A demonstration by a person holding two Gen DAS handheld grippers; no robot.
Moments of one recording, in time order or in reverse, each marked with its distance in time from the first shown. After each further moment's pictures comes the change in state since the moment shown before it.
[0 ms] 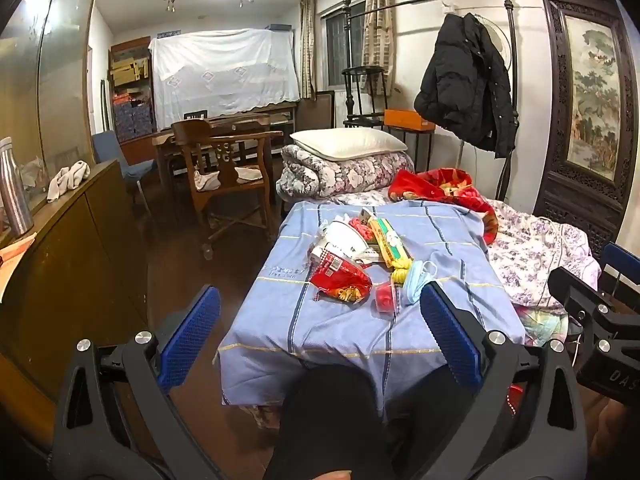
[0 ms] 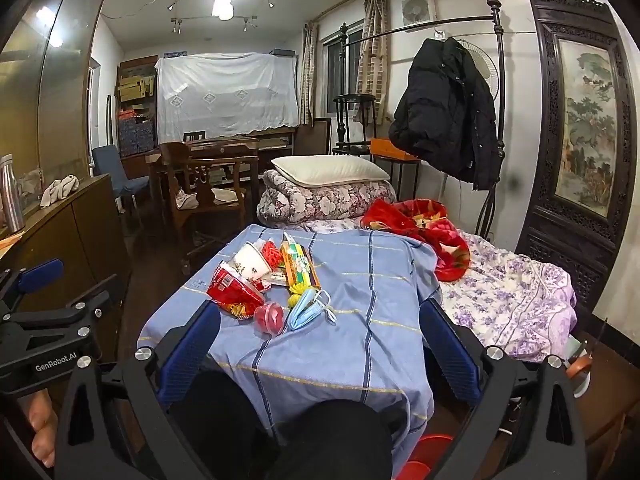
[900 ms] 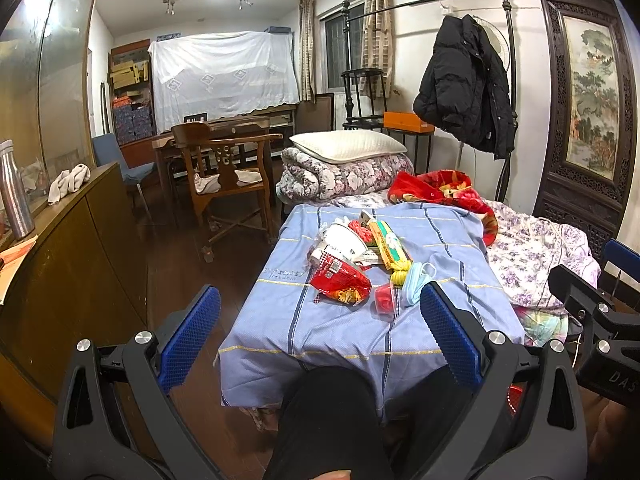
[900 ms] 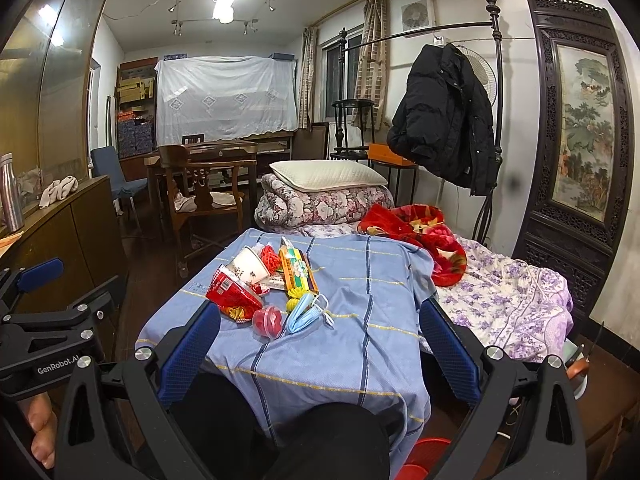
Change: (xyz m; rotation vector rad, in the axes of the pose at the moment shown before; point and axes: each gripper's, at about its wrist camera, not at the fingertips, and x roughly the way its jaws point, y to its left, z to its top) left arm -0.001 0.001 0.000 -0.001 -0.003 0.000; right arm -0.008 0.000 0.002 -0.007 -0.016 -0.008
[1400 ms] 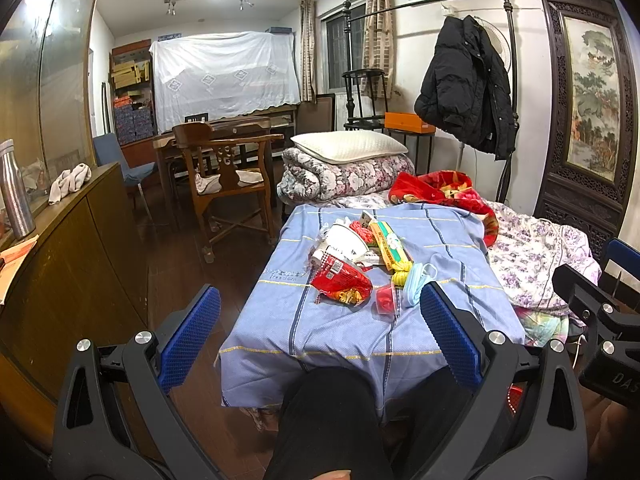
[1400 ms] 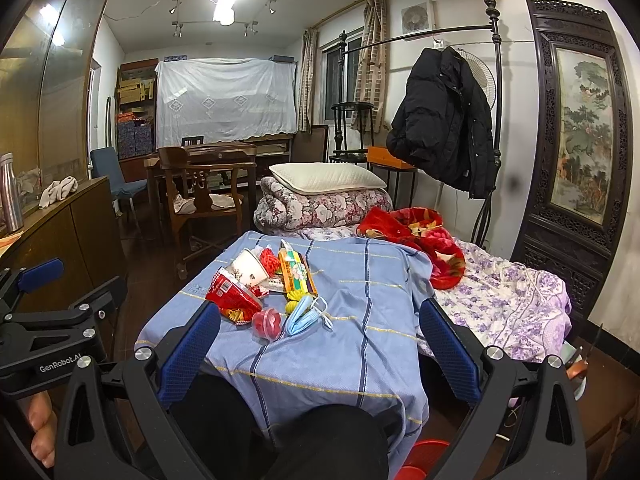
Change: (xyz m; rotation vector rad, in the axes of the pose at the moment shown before) left arm -0.002 0.000 0.001 -0.002 -0.002 0.000; right arm -0.003 0.001 0.001 -0.005 -0.008 -0.005
